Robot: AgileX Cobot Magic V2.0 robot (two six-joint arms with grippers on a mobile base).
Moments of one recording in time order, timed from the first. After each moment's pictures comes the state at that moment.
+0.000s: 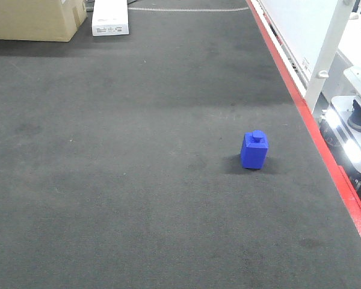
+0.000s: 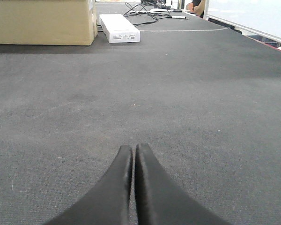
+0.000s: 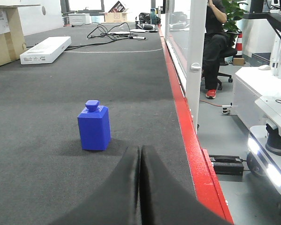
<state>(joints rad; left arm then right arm) -0.06 -0.01 0.03 0.01 0.21 -0.04 0.02 -0.01 0.03 0.05 0.12 -0.05</state>
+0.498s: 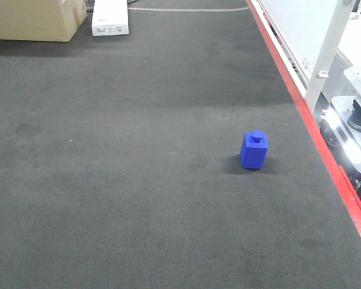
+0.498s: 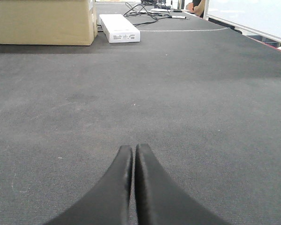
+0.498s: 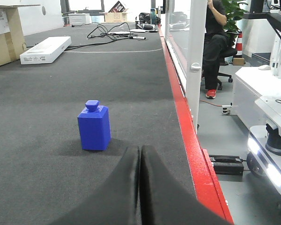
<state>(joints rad) -0.06 -0.01 0.03 0.01 0.21 -0.04 0.02 -0.01 0.03 0.05 0.12 -0.05</state>
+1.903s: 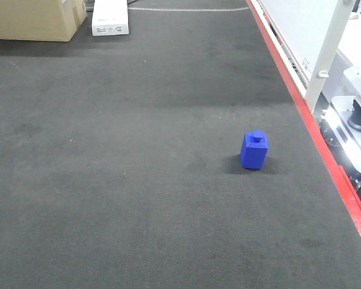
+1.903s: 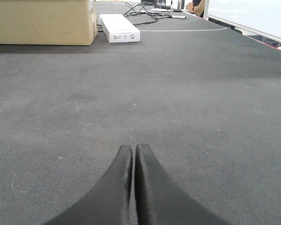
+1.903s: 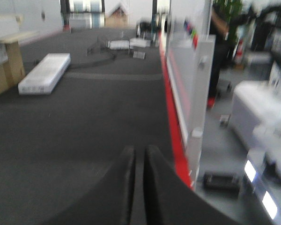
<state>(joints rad) -0.06 -0.01 0.03 0.01 0.21 -0.04 0.02 0.75 -0.74 0.08 0.21 -0.09</state>
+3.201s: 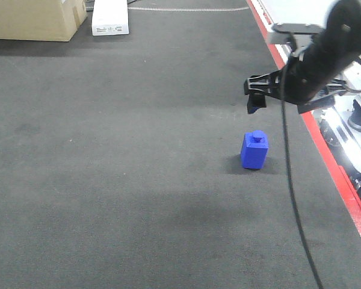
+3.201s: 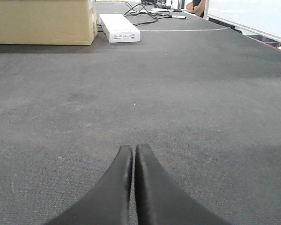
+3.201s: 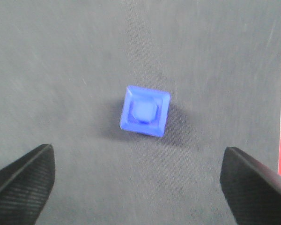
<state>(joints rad) -0.06 -0.01 0.03 0.01 0.21 -0.04 0.21 1.84 -1.72 0.01 1.12 0.11</state>
